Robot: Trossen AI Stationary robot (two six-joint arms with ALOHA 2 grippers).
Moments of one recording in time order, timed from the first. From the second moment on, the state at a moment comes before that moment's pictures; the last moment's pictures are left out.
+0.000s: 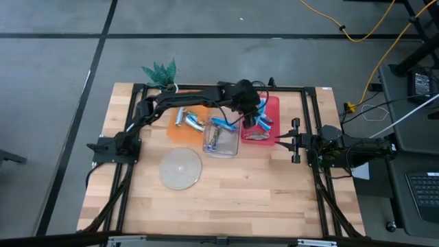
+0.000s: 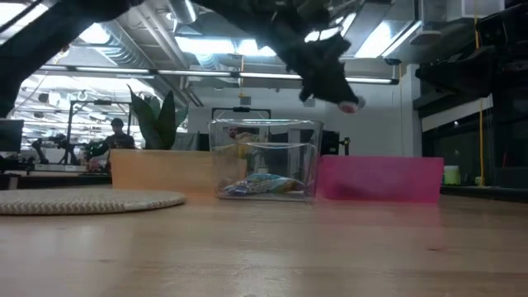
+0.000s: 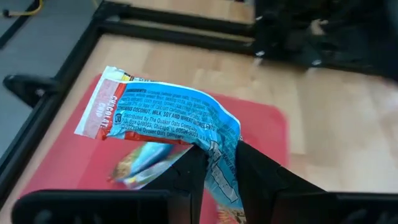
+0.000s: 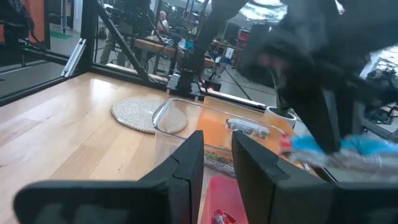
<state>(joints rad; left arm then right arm) 0.27 2.19 2.01 -0.47 0.15 0.02 -0.02 0.00 0.01 0.03 0.00 -0.27</state>
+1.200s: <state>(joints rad) 0.33 2.33 2.01 -0.43 0.23 -0.04 -0.02 0.00 0.01 0.03 0.00 -0.27</state>
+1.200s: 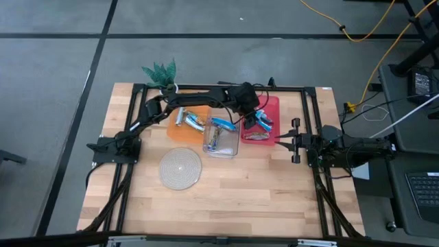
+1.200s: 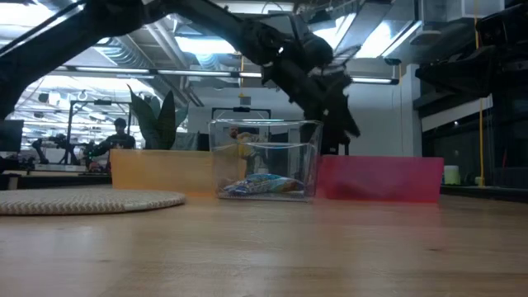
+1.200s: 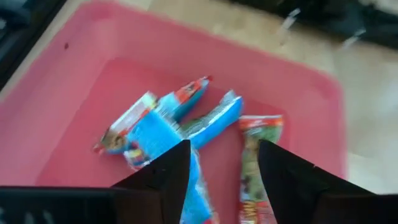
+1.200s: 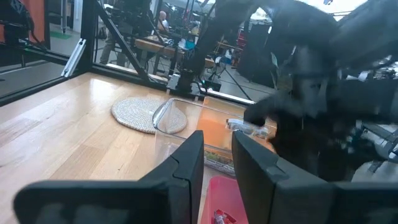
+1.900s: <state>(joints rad) 0.26 1.64 1.83 -0.70 0.26 0.11 -0.02 0.00 0.01 0.03 0.00 -0.27</state>
